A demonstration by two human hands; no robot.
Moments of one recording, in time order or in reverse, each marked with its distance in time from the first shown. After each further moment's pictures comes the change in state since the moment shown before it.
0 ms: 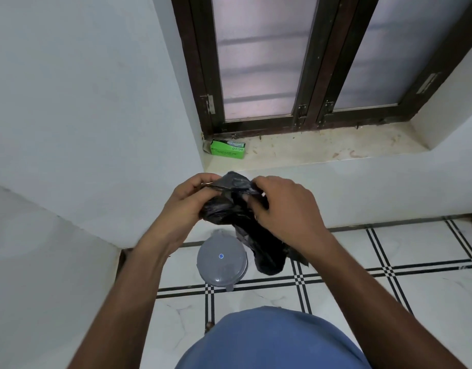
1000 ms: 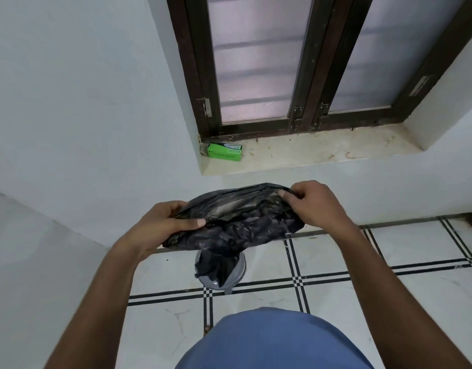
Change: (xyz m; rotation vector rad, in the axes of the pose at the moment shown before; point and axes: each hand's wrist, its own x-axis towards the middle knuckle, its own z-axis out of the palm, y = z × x) left_hand 0.002 -0.027 -0.064 0.358 -0.050 -0.244; right_hand 0.013 0.093 0.011 0.225 -0.105 0.336
